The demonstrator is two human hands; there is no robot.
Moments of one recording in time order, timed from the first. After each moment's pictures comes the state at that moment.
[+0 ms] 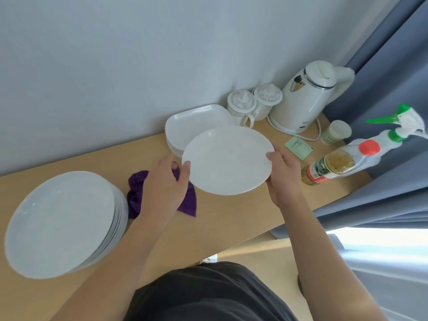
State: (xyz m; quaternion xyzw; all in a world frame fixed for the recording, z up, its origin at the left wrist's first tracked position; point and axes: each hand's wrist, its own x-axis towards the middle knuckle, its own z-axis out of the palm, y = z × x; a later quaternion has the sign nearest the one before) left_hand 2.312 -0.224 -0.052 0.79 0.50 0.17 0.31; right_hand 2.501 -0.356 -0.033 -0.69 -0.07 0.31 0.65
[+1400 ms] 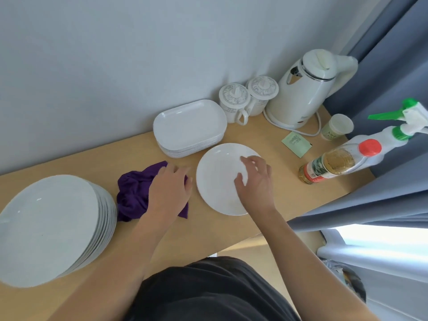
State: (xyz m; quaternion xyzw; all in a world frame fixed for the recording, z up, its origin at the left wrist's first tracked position) left_hand 2.344 -0.224 -0.109 0.89 0.42 0.05 0.17; right_hand 2.504 -0.362 -0.124 -0.89 -0.36 0.09 0.27
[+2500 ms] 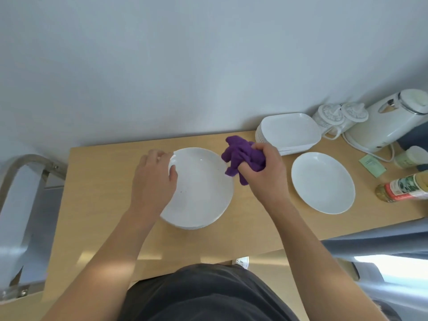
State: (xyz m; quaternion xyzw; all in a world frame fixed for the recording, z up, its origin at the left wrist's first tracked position) left_hand 2.047 -0.116 -0.060 0.83 0.51 0.18 0.14; right_hand 2.256 -0.234 -0.020 -0.78 -0.35 0.21 0.47
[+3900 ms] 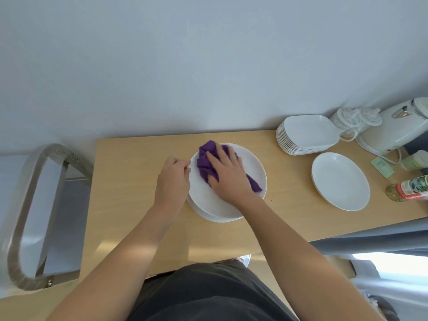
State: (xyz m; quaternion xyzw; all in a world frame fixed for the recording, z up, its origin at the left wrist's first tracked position) left_hand 1.994 -0.097 -0.092 0.76 0.53 0.22 0.31; right_hand 2.149 -0.155 -0.094 -0.78 -0.61 0.15 0.06
